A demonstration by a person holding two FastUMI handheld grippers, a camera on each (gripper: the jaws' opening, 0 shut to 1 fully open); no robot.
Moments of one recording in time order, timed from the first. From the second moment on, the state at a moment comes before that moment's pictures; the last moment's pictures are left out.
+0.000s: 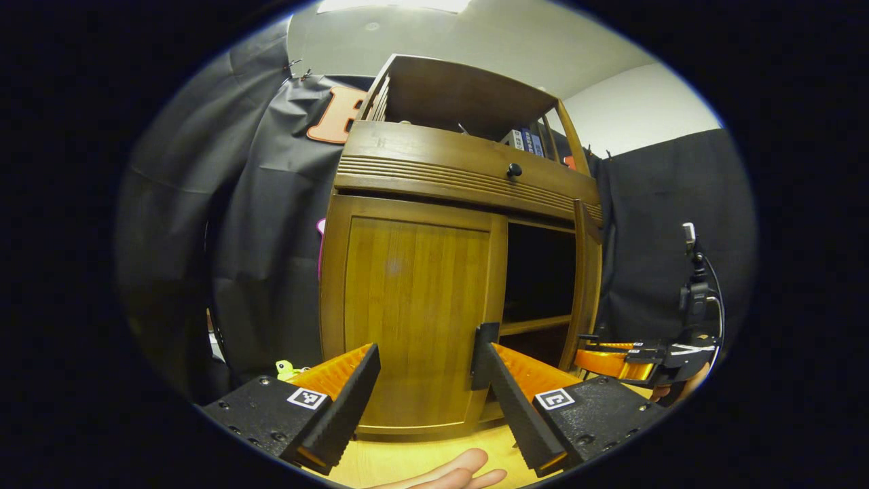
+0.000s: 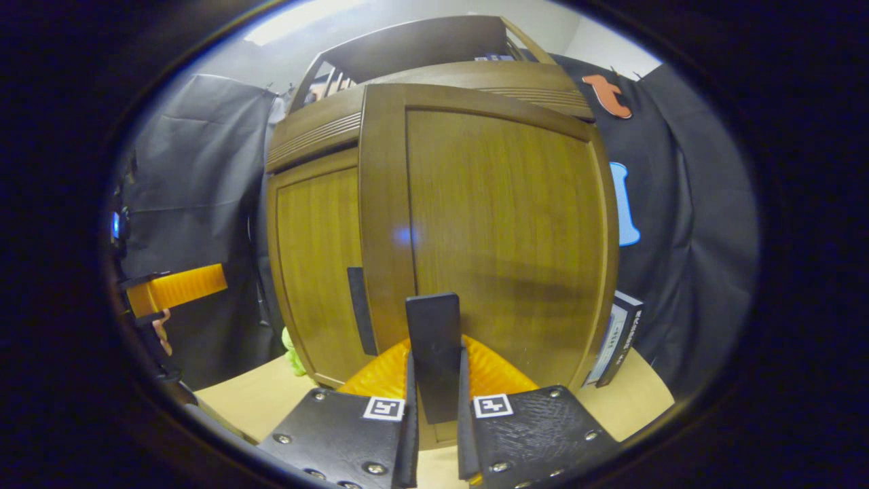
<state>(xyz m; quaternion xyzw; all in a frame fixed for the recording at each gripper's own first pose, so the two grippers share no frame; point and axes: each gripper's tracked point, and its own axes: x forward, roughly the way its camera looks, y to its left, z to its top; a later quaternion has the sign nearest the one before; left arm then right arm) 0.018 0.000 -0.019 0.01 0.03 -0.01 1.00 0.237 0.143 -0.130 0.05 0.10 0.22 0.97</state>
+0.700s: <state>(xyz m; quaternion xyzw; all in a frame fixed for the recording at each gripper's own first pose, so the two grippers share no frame) 0.017 -0.013 -0.022 0.02 0.04 -0.02 1.00 0.220 0.123 -0.114 0.04 0.09 0.17 0.98</state>
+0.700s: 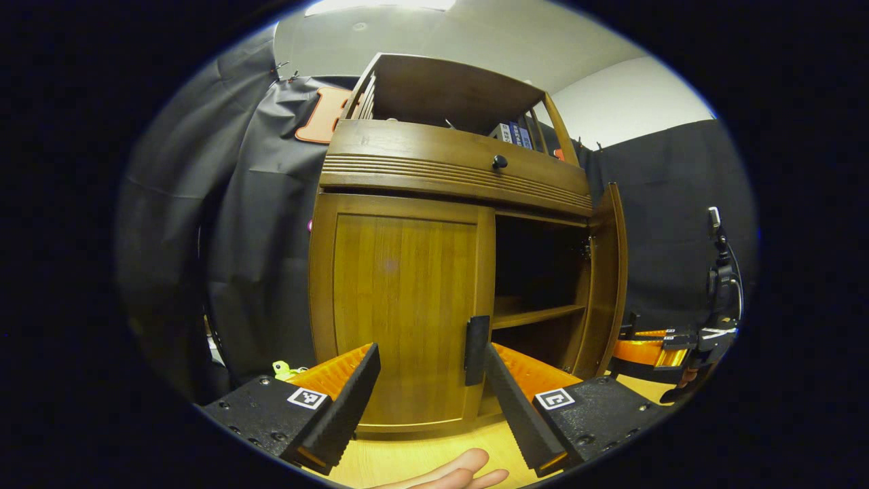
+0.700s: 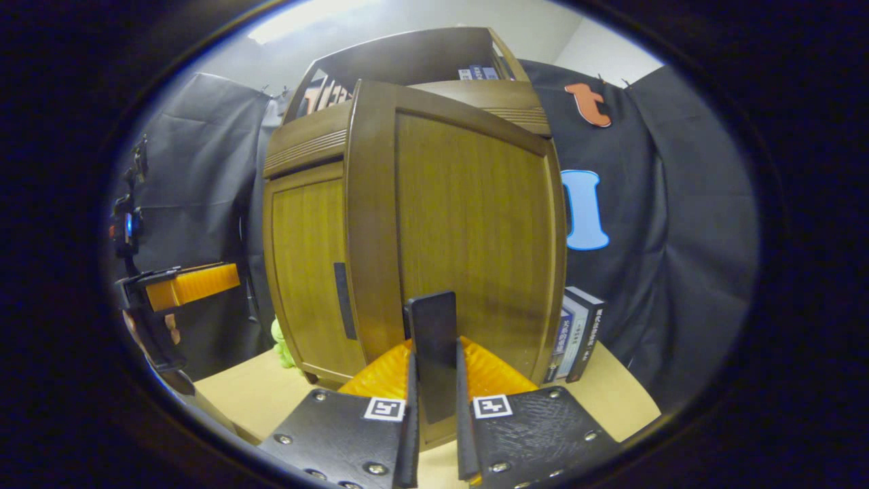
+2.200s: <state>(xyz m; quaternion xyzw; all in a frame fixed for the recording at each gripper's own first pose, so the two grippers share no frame) 0.031 -0.024 -0.043 0.06 0.06 -0.01 1.00 0.234 -0.081 -0.121 0.05 0.08 0.11 0.99</state>
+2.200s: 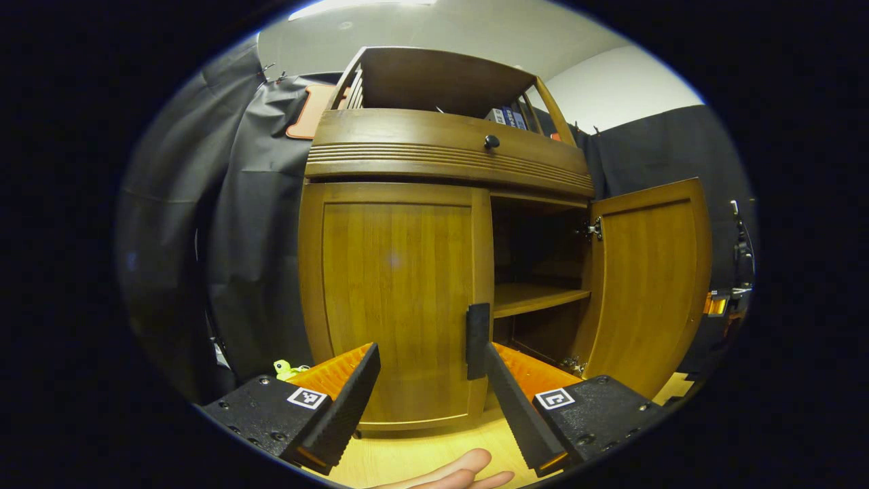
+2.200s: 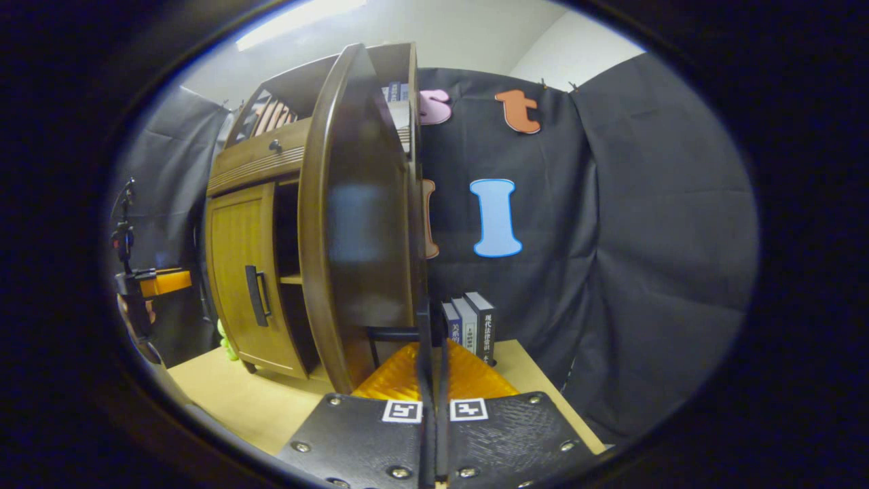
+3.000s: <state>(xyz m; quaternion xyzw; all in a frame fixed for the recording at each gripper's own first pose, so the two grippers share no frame) 0.075 -0.058 -0.094 0.06 0.08 0.02 0.99 0.237 -0.119 -0.132 0.00 0.08 0.18 0.98</state>
